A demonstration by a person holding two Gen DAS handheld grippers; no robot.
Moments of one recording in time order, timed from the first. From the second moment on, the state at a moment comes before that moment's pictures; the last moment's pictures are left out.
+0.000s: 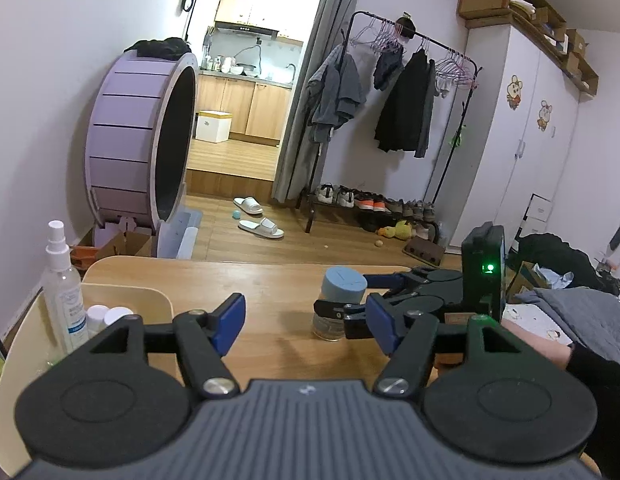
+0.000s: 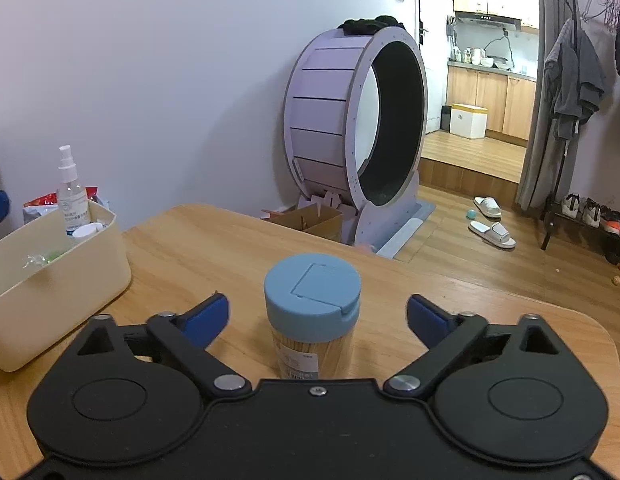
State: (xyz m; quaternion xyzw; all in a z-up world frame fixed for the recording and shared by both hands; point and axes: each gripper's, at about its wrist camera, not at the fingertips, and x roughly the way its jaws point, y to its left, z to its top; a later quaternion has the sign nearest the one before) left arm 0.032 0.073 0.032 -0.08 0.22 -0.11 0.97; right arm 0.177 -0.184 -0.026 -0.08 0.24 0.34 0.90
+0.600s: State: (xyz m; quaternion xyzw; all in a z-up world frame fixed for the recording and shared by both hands) left arm -0.009 0.094 0.041 -0.07 0.22 -0.08 0.97; right arm 0.158 -0.179 0.002 -0.05 0.24 0.37 0.90
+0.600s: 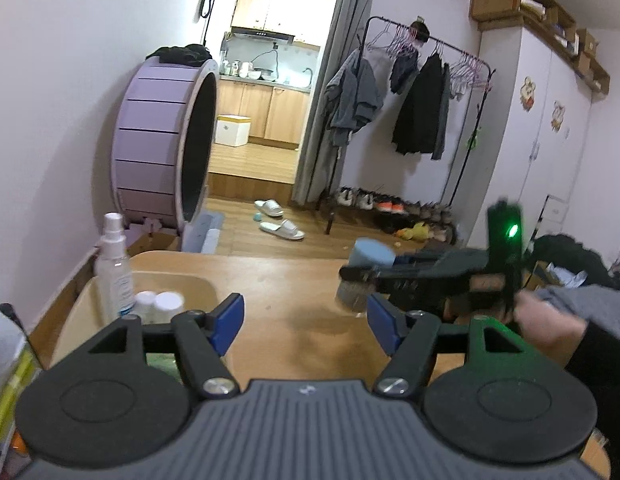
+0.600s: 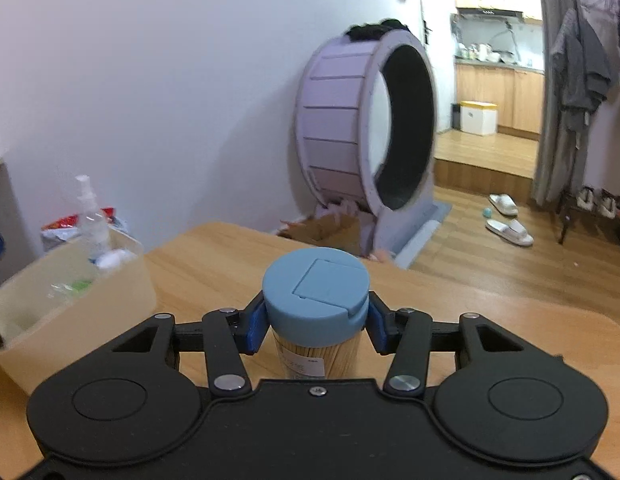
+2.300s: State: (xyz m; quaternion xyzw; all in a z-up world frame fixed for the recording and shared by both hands) left arm -0.109 0.179 0.044 -0.09 0.26 0.08 0.96; right arm 0.056 -0.021 0.018 -0.11 0.24 0.58 0.77
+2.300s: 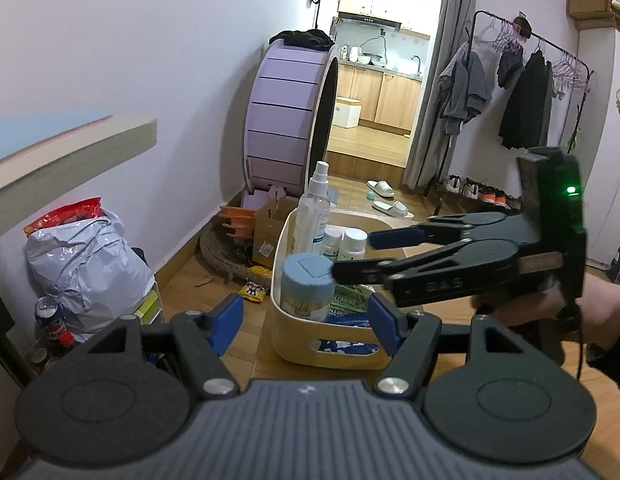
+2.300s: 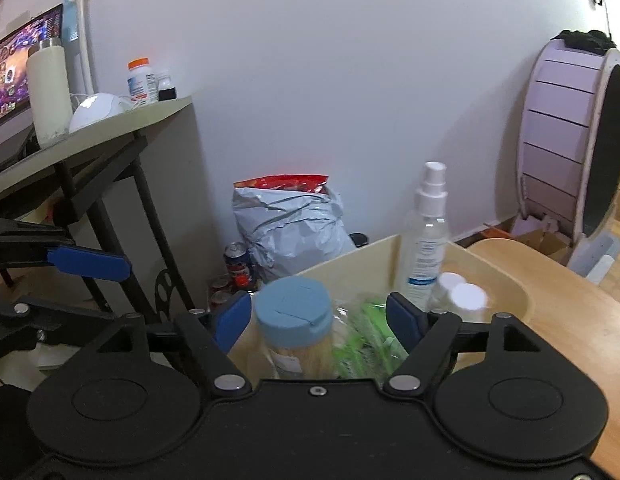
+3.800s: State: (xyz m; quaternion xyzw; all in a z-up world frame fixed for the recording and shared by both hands) left arm 0.059 -0.021 0.007 -0.08 0.31 -0.18 0.93; right arm 0.168 -0.296 -0.036 -0.17 0.33 0.29 0.88
